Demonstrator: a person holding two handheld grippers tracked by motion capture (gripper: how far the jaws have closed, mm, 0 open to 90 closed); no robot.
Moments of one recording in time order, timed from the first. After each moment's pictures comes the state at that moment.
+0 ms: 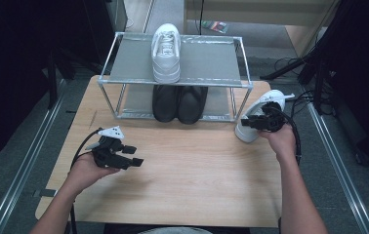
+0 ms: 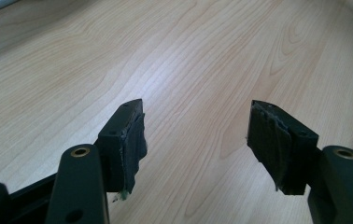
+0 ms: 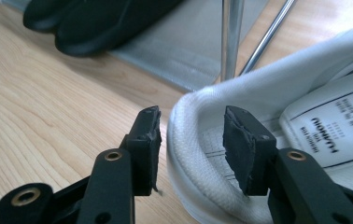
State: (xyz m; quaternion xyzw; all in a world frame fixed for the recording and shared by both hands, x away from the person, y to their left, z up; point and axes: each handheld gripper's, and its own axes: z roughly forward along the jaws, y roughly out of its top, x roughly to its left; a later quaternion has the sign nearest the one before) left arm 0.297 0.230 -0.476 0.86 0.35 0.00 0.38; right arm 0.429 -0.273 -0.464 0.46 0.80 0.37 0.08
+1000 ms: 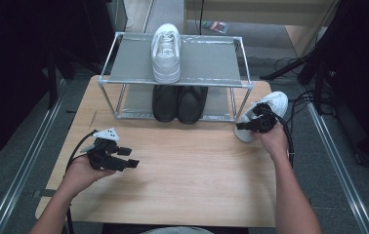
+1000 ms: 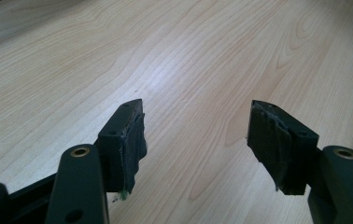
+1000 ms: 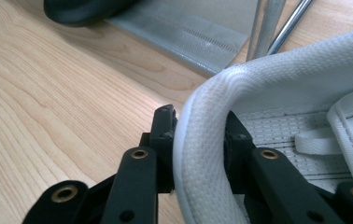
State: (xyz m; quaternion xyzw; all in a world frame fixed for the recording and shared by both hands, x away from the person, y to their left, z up) left arm 0.291 0.240 -0.477 0.85 0.36 0.01 0.37; right arm 0.444 -0.259 -0.484 0.45 0.83 0.33 0.04
